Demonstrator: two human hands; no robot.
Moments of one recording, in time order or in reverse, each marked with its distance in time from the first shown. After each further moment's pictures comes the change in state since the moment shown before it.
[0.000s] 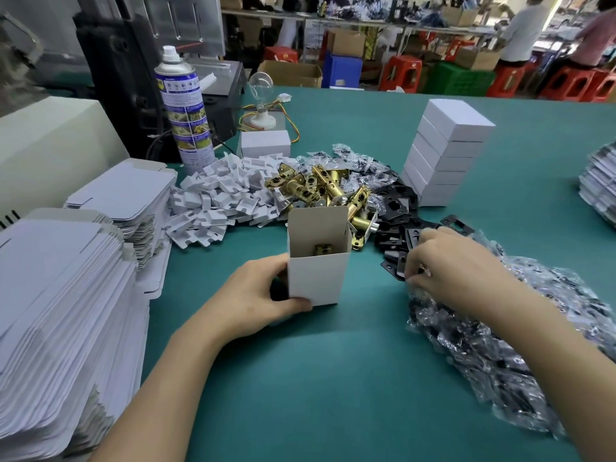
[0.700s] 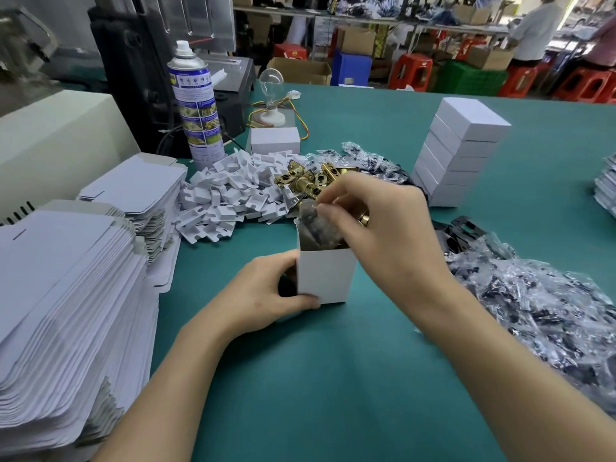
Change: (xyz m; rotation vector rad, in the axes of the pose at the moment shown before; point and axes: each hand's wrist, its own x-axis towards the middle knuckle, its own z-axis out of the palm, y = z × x) left_hand 0.002 -0.005 0.000 0.000 -0.009 0.014; right_hand 0.014 -0.103 -0.038 0.767 0.645 -0.200
